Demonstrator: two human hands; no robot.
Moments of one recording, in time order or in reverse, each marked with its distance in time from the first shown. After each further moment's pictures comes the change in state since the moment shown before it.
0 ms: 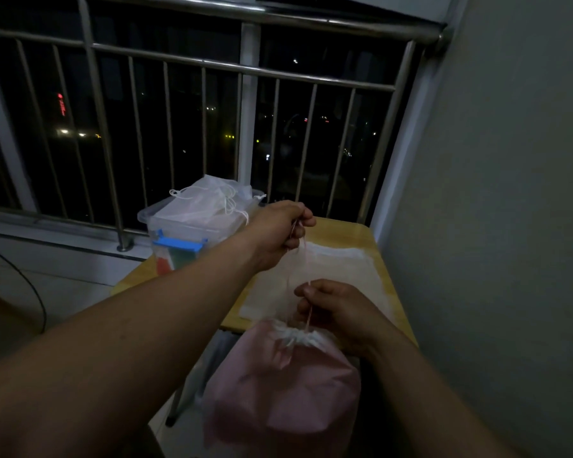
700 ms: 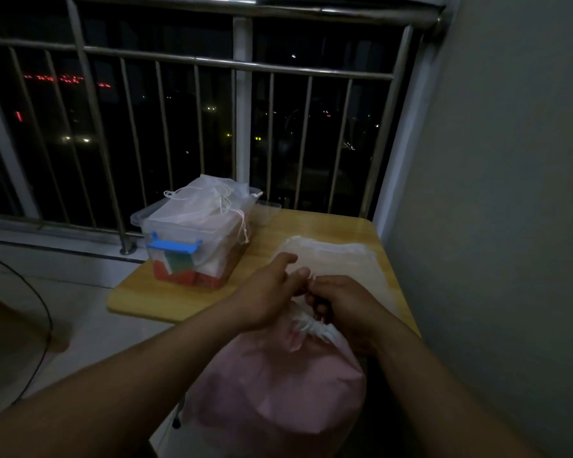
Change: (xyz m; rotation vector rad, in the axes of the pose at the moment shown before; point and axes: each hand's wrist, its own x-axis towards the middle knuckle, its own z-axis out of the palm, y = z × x) left_hand -0.052 -0.066 -0.014 0.843 -0.077 0.119; right_hand 0.011 -0.005 -0.006 -0.133 -0.002 -0.078
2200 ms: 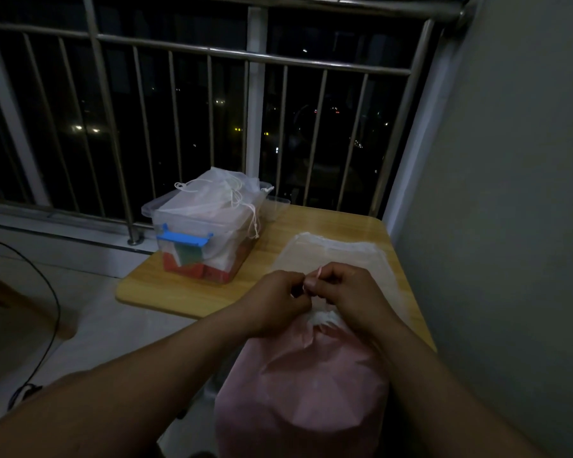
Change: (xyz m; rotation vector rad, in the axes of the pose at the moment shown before) left_hand -0.002 -0.022 0.011 0.105 -0.041 0.087; right_hand 0.005 -0.001 0.003 -0.249 0.134 -0.245
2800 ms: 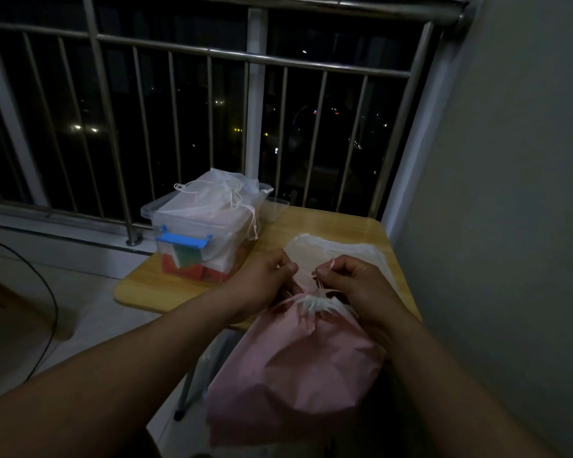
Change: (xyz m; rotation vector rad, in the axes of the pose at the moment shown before) left_hand 0.004 0.012 -0.029 -0.510 0.030 -0.240; right_hand 0.008 -0.004 -0.011 0.120 0.055 0.110
